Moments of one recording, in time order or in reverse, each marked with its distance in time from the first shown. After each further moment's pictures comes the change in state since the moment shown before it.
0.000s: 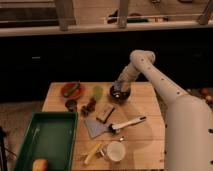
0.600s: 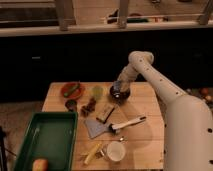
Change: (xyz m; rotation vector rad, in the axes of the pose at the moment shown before) arm -0.013 -0.006 0.009 -0.003 0.013 -0.043
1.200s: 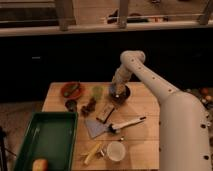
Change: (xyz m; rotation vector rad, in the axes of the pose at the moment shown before) arm -0.022 0.021 0.007 -0.092 0.010 -0.077
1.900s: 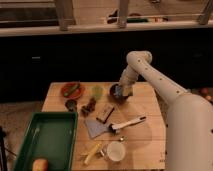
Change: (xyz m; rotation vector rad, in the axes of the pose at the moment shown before) arm 0.035 0.014 -0.020 0.003 0.052 0.076
